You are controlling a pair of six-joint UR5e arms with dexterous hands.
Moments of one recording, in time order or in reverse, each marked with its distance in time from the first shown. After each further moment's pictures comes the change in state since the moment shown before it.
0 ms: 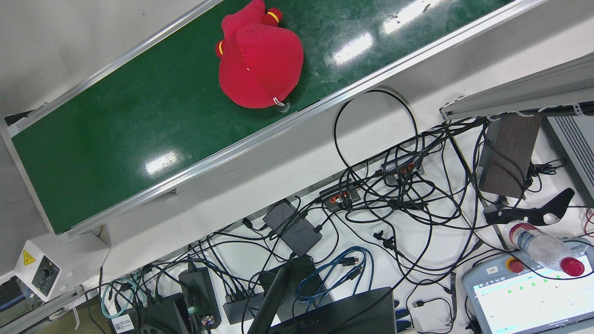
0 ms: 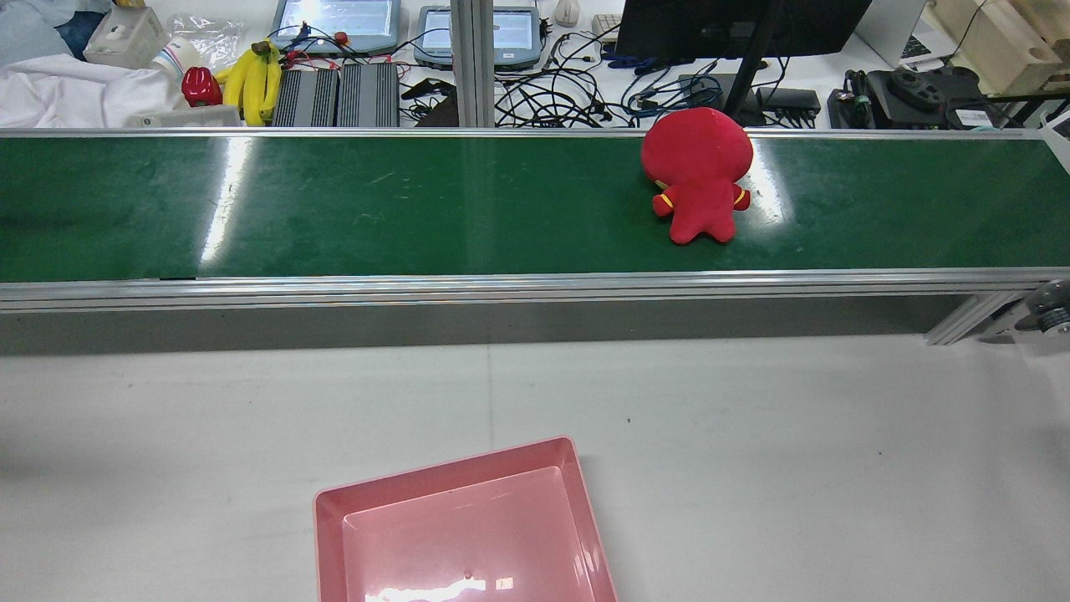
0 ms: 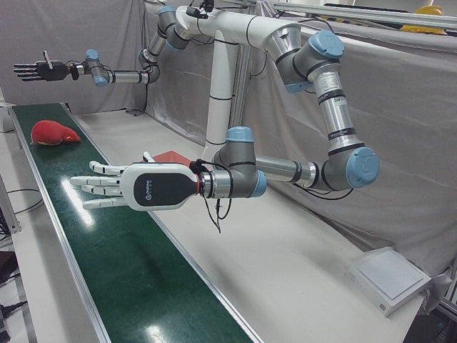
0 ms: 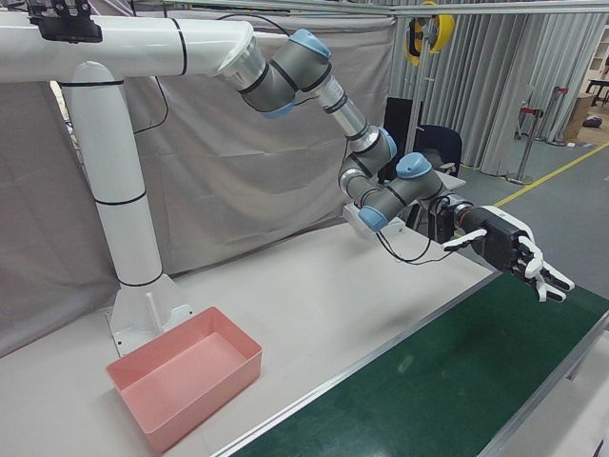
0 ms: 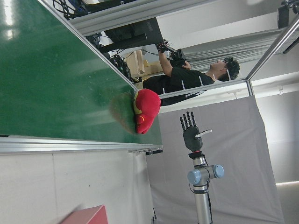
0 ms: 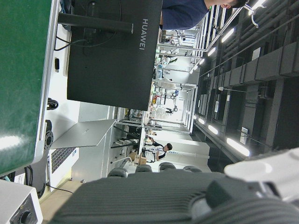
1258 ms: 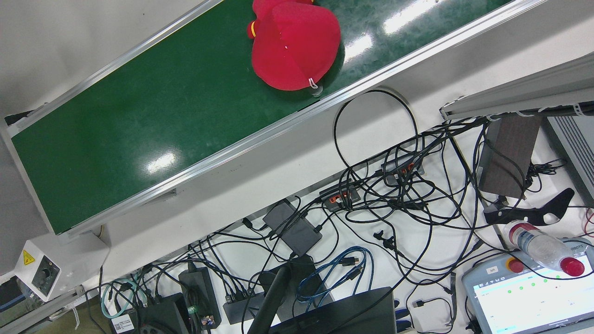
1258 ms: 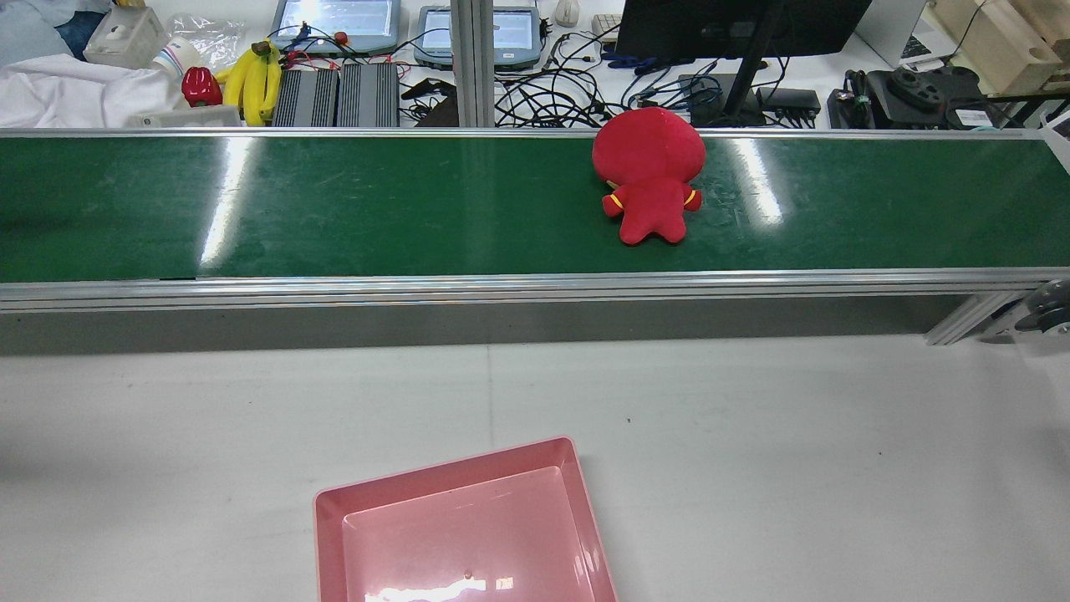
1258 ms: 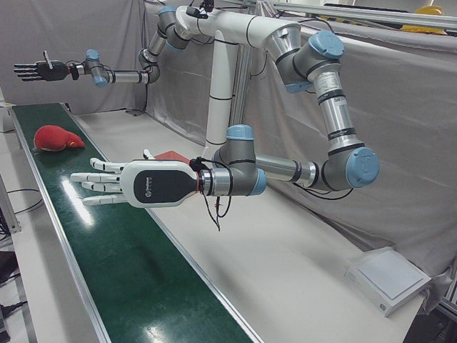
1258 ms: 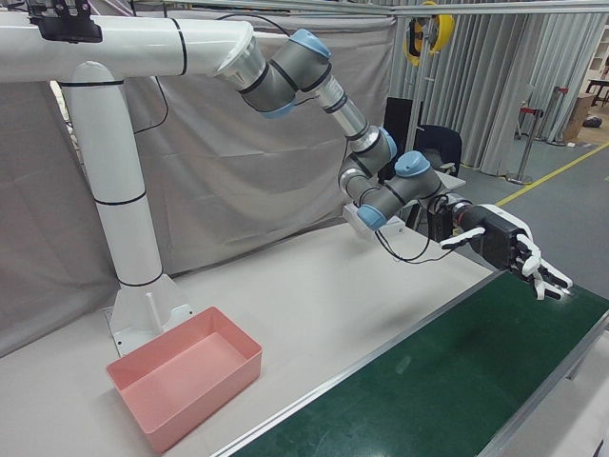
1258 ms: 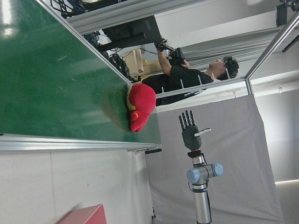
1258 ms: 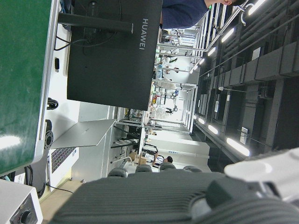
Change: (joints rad) left arm 0.001 -0.001 -0.013 0.008 0.000 0.001; right arm 0.000 0.000 0.000 0.000 0.000 0.000
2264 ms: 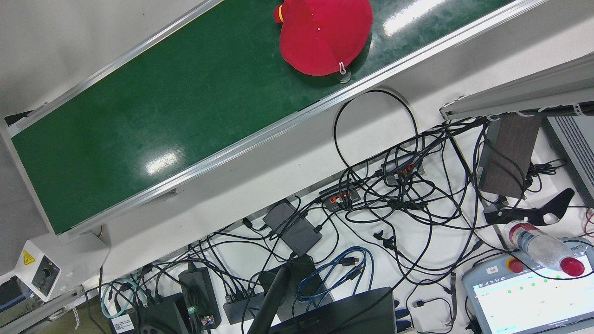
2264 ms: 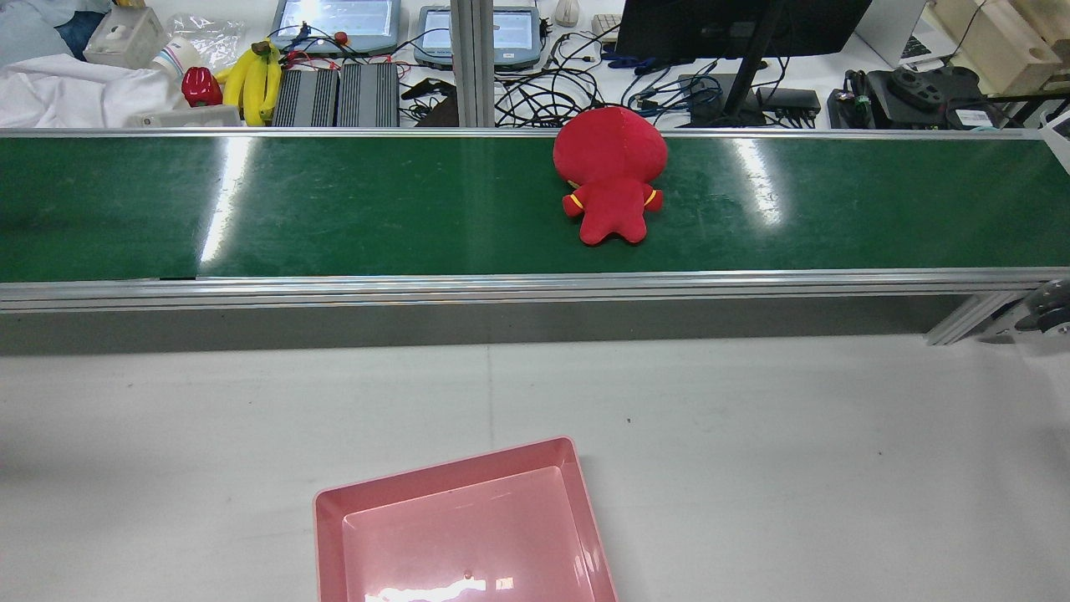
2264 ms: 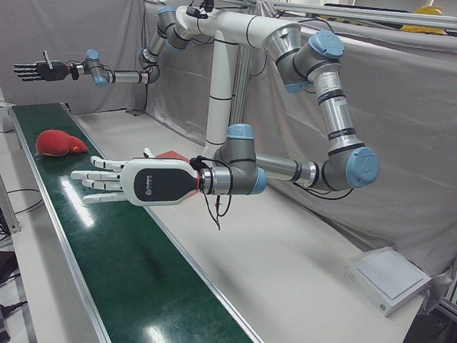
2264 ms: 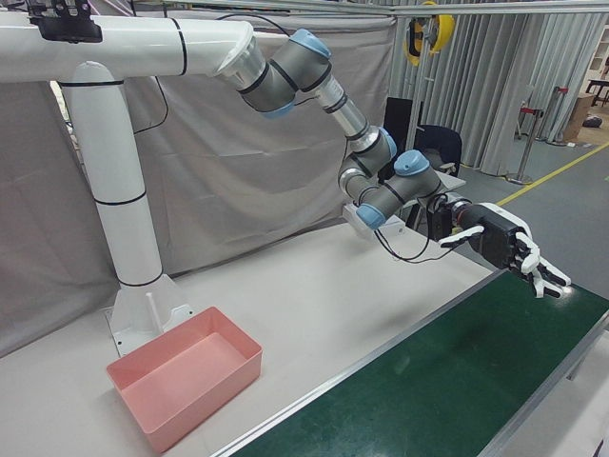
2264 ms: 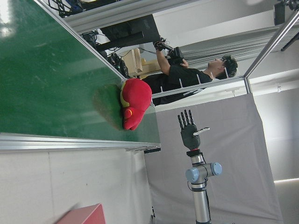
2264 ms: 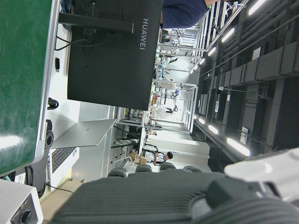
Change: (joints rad) left arm -0.001 0.002 -0.009 0.001 0.000 -0.001; right arm 0.000 0.000 -0.001 0.000 0.000 0.000
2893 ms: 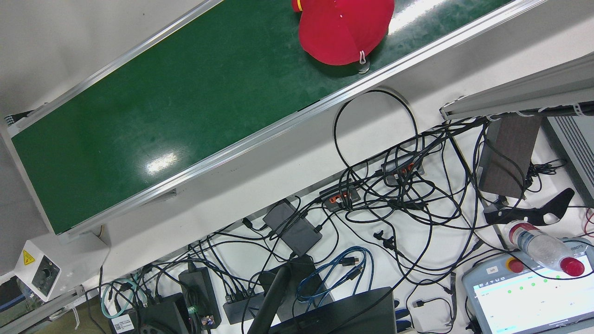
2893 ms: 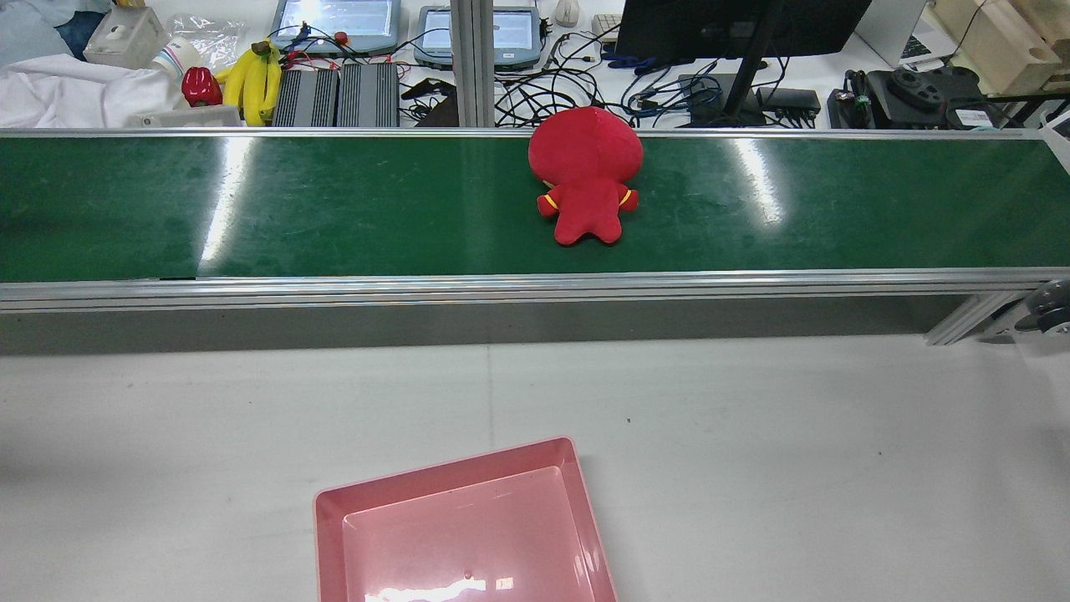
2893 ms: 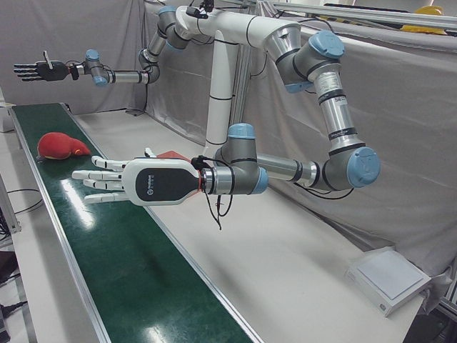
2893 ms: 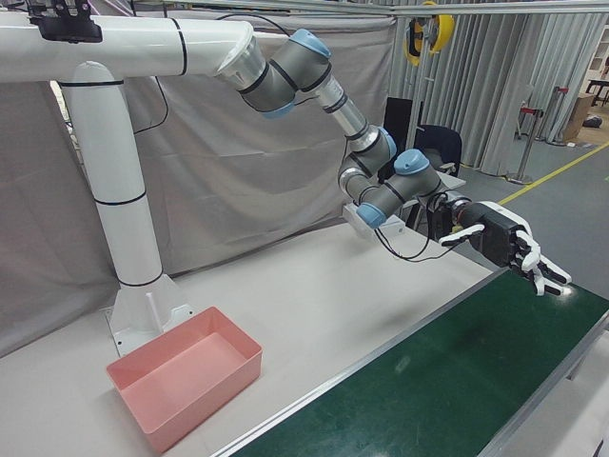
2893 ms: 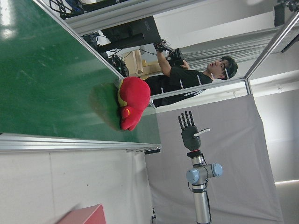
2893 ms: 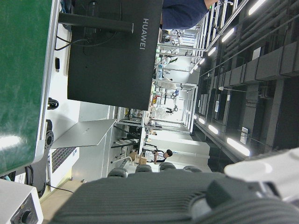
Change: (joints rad) left arm -0.005 0.005 -0.005 0.003 0.001 0.001; right arm 0.000 0.000 0.000 0.000 0.000 0.000
